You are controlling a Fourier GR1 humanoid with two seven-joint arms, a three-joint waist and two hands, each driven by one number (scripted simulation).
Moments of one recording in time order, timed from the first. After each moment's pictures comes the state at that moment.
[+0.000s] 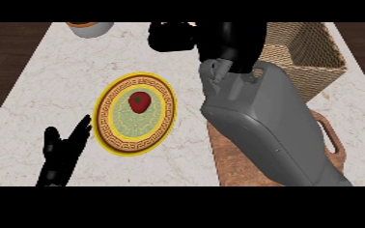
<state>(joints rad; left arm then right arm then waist) 0.12 0.22 -0.03 -1.46 0.07 0.01 0.27 -1.09 -0.02 0.27 -1.52 0.92 -0.18 1.14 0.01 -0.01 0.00</state>
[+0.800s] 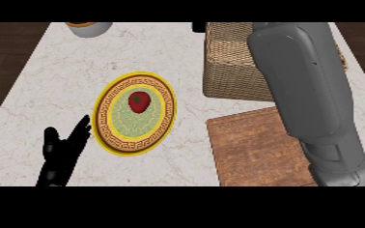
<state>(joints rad) 0.12 0.21 -0.01 -1.46 0.06 0.01 0.27 -1.15 -0.13 0.01 -1.21 0.86 -0.14 0.97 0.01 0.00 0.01</state>
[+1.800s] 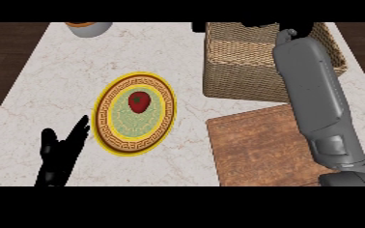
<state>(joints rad) 0.13 0.20 0.01 -1.46 0.05 -0.01 0.27 -1.00 -0.16 -0.19 -0.91 0.71 -0.41 0.61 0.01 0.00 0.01</state>
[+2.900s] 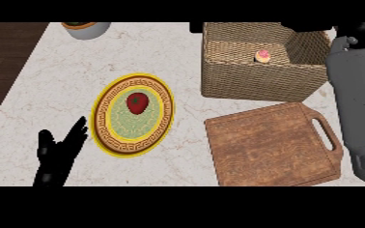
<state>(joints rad) 0.13 0.19 0.04 -1.45 0.04 -0.03 0.25 -0.85 -0.33 -0.22 -1.08 0.69 -0.33 0.58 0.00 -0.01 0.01</state>
